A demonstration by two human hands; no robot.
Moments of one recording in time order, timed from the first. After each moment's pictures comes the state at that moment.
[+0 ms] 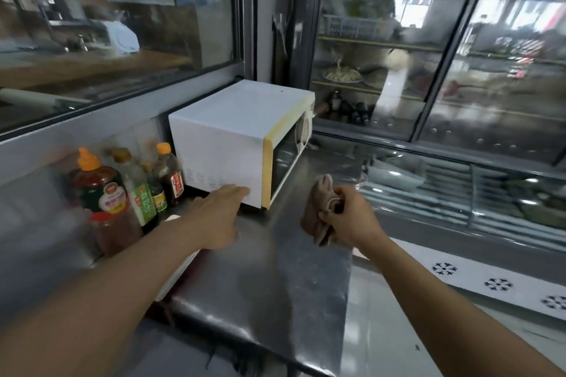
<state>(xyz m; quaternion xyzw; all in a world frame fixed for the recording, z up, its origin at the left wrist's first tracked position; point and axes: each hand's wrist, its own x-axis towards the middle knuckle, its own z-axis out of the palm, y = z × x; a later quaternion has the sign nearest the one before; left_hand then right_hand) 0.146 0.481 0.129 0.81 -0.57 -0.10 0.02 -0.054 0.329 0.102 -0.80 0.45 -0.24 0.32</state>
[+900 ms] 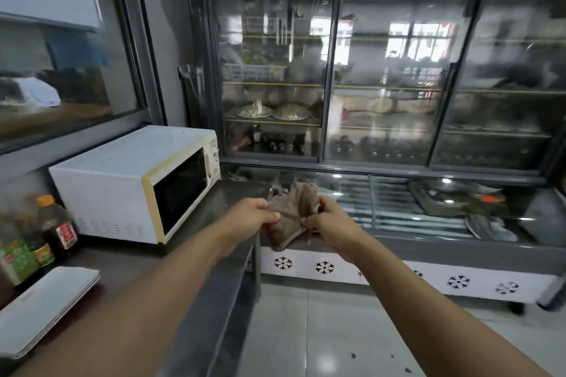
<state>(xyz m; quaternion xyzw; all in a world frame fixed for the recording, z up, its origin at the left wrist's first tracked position) -0.154 0.373 0.199 0.69 -0.50 -0.35 0.40 -0.308 0.302 0.180 -0.64 0.41 -0.30 0.57</state>
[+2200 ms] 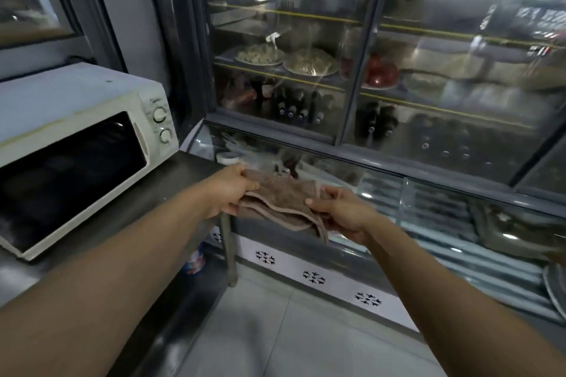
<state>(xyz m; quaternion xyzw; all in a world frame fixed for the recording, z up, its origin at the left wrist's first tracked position) -0.140 -0.041 0.137 0.76 -0.31 -0.40 0.41 -0.323 -0.154 0.111 -0.62 0.37 -0.12 0.68</state>
